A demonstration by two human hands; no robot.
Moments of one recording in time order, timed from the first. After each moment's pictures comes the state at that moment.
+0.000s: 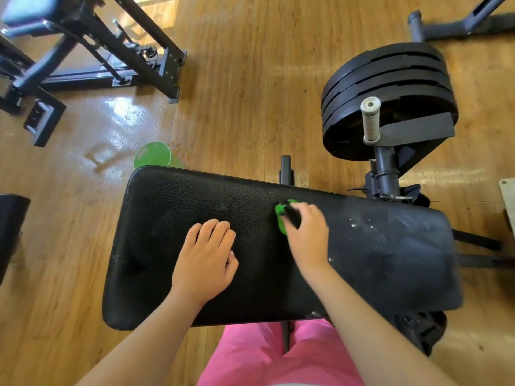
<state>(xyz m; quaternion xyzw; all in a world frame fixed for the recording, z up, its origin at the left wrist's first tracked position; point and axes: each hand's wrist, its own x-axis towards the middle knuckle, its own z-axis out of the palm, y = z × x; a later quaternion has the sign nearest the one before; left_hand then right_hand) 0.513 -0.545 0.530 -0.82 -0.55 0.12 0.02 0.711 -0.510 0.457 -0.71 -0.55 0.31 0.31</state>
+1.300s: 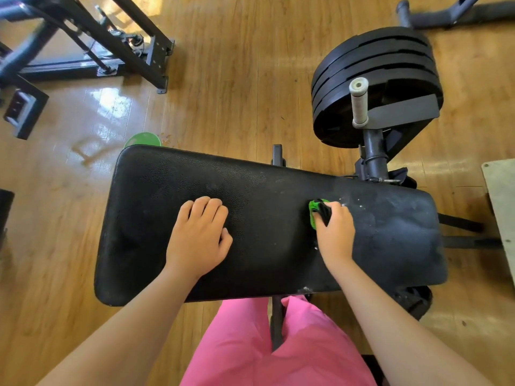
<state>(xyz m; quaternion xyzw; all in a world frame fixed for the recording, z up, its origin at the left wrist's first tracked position) 0.515 -0.544 0.530 -0.83 -0.55 0.09 0.03 0.770 -0.549 0.427 -0.79 -0.49 0.27 0.24</state>
